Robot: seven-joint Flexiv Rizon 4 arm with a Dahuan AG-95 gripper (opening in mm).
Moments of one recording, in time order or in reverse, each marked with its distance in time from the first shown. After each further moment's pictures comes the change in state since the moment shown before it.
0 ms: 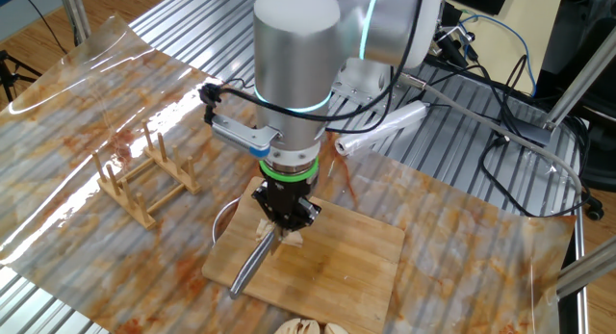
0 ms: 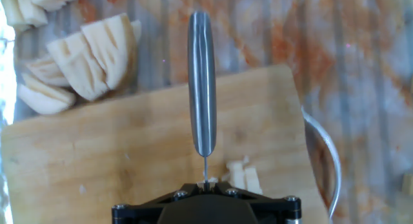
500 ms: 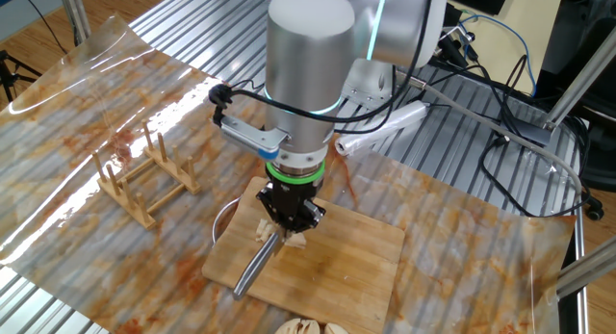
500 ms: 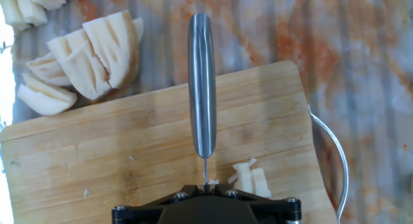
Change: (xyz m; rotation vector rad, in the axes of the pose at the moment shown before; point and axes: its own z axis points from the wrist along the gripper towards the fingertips) arm -0.001 0.006 -0.005 0.013 0.013 -0.001
